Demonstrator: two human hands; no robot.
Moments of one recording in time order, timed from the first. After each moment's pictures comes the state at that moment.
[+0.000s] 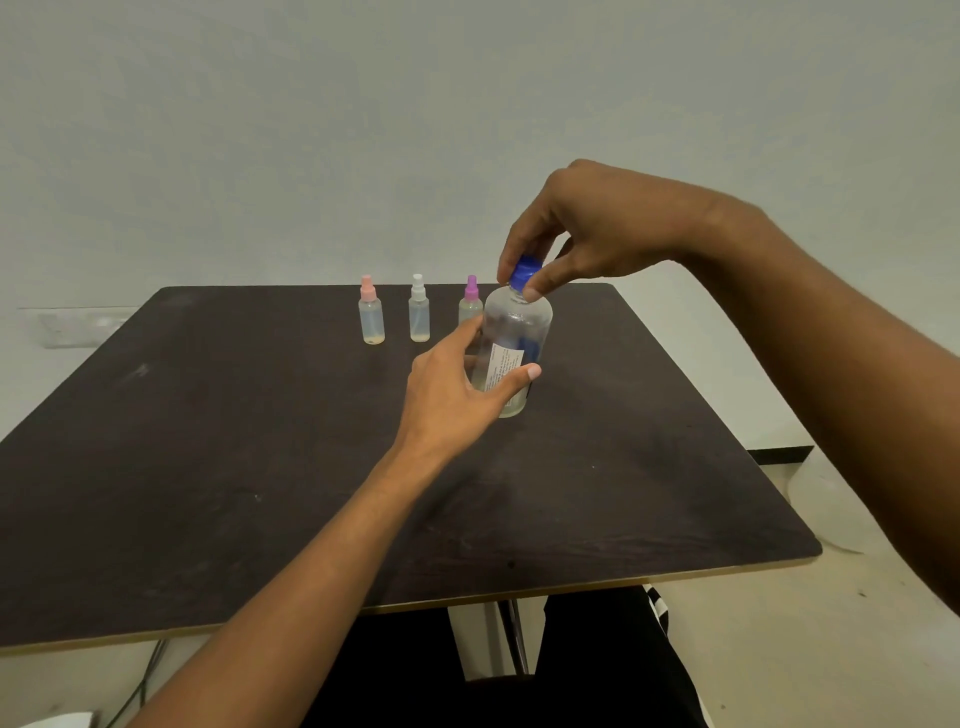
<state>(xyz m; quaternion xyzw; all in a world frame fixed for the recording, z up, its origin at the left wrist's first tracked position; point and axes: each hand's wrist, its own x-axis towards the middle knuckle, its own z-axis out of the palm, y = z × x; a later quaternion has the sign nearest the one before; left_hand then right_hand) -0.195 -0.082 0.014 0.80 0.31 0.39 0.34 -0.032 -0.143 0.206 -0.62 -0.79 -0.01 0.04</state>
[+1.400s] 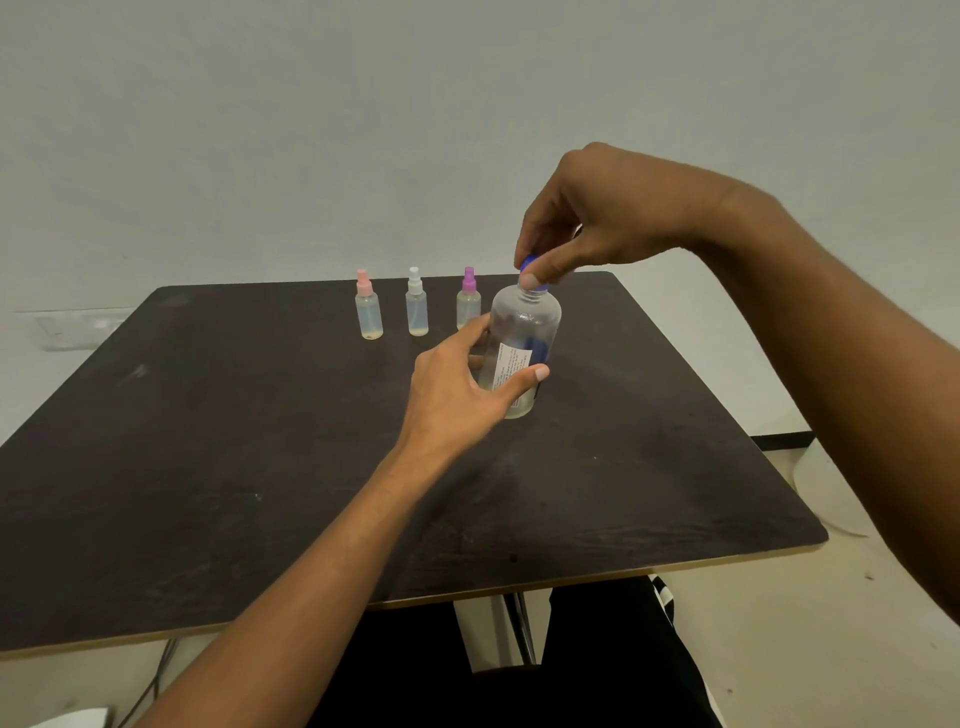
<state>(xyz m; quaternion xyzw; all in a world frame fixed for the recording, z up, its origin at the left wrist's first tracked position) -0.192 -0.088 0.015 0.80 0.32 0.37 0.34 -0.021 -0.150 0.204 -0.64 -0.77 0.00 0.07</state>
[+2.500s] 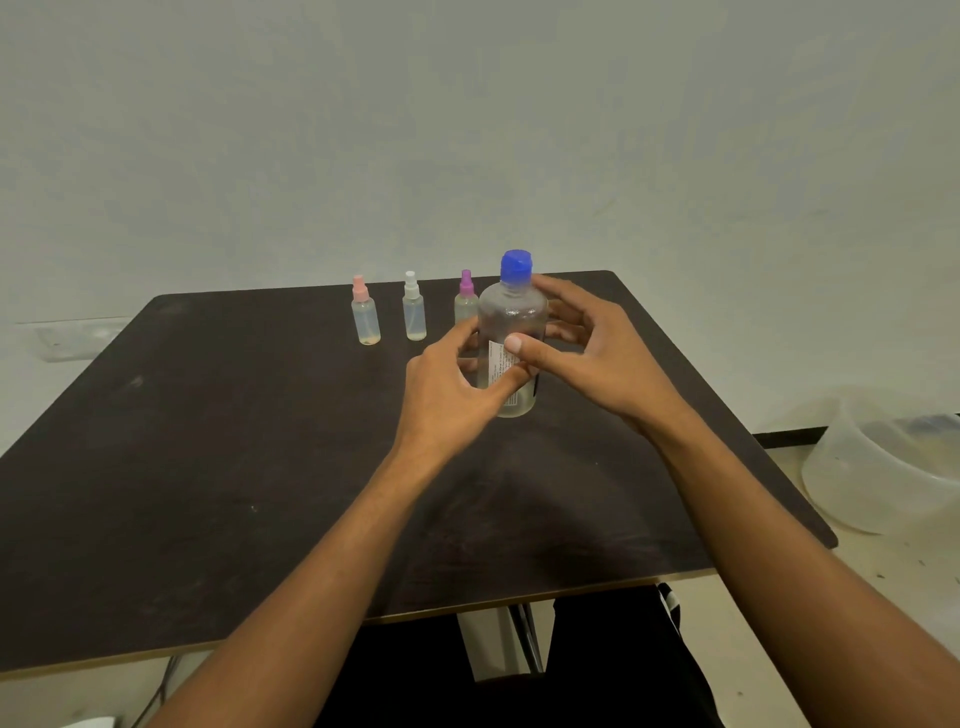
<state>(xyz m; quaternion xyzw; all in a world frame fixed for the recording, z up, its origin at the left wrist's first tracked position) -0.189 -0.076 0.011 0.80 0.29 0.39 0.37 -0.023 -0.172 0.045 -0.61 -0.58 0.14 0.52</state>
